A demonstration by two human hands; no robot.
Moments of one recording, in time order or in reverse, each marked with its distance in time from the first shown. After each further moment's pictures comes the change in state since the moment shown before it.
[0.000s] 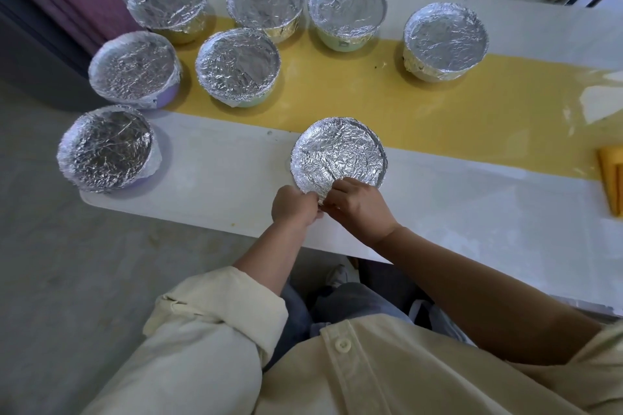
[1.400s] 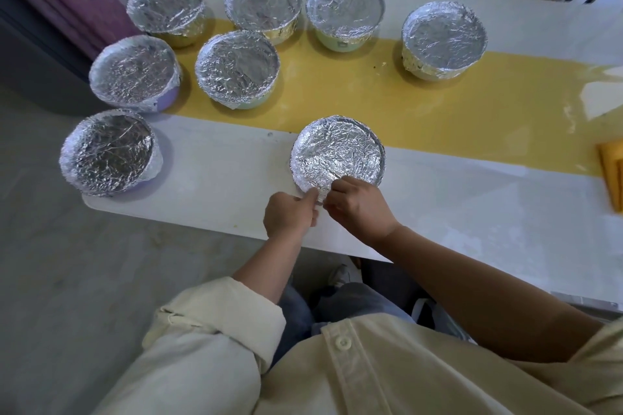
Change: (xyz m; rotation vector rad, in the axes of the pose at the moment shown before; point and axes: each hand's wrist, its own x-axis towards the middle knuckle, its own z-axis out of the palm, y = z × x) left_hand 0.001 -0.014 -0.004 0.029 0.083 0.099; right_hand 0.003 -0.005 -0.006 -0.040 -0.026 0.006
